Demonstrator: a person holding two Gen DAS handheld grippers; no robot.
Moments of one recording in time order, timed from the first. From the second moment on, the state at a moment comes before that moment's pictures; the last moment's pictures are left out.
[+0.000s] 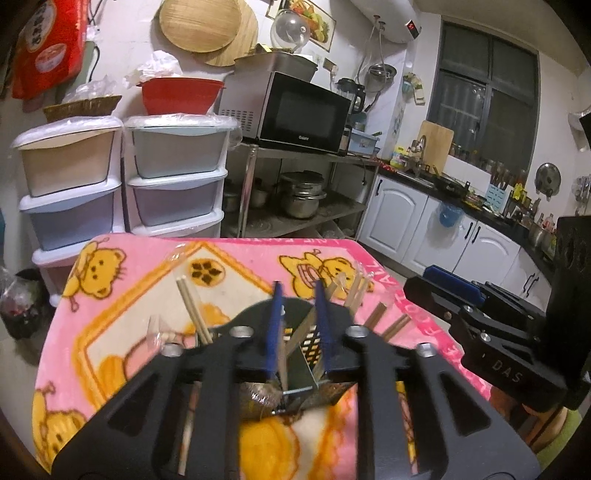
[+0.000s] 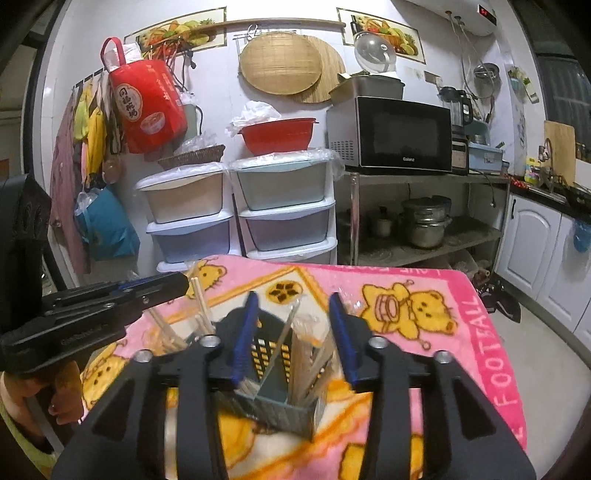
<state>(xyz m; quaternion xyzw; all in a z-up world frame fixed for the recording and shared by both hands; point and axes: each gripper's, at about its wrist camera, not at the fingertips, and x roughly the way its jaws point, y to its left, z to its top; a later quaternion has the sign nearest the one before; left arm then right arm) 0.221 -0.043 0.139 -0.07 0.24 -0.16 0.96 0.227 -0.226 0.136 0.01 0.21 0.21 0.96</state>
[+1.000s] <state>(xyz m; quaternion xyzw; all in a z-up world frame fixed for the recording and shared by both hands) 0.134 -0.021 0.065 -0.08 0.28 -0.11 0.95 0.147 -0.238 0.063 0.00 0.27 0.21 0.94</state>
